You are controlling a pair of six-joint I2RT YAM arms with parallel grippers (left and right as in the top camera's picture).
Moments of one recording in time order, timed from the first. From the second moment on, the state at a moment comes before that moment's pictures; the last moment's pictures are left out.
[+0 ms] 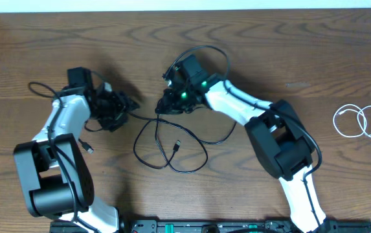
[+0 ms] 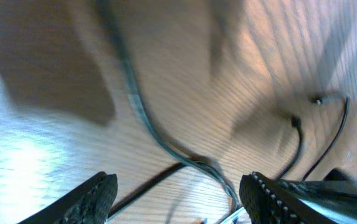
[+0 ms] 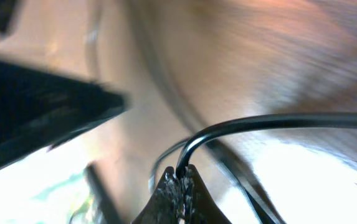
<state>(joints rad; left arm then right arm) 0.19 1.78 1.07 -0.67 0.54 -0.49 0.64 2.27 1.62 -0.35 -0.80 0.57</state>
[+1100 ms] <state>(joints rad) 0.18 1.78 1.07 -0.63 0.70 -0.37 0.54 2.28 1.62 -0.27 -1.22 0.25</state>
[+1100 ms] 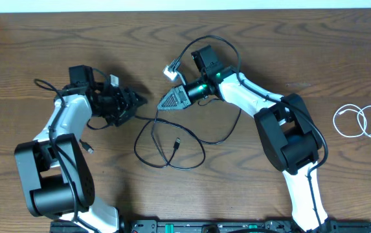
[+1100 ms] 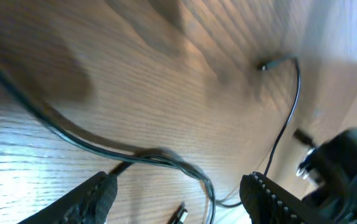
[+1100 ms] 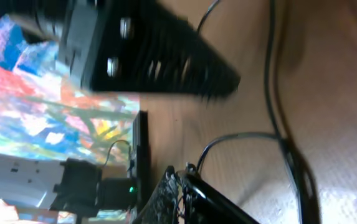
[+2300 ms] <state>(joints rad) 0.04 1.78 1.07 -0.73 1.12 0.39 0.44 2.28 1.62 -0.11 -1.41 0.42</state>
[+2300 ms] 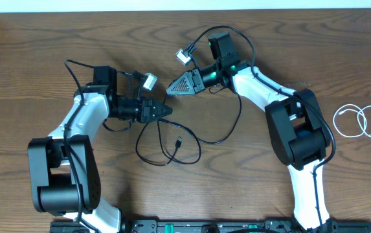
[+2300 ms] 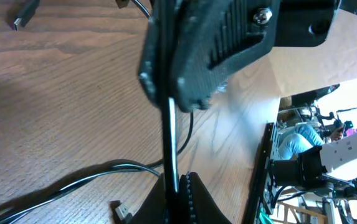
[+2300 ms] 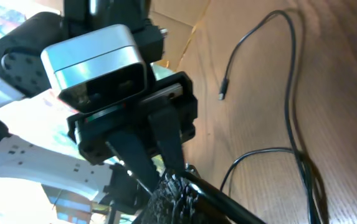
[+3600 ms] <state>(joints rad) 0.13 1.78 1.07 -0.23 1.11 -0.97 0.61 2.28 1.62 -0.26 -1.24 0.15</state>
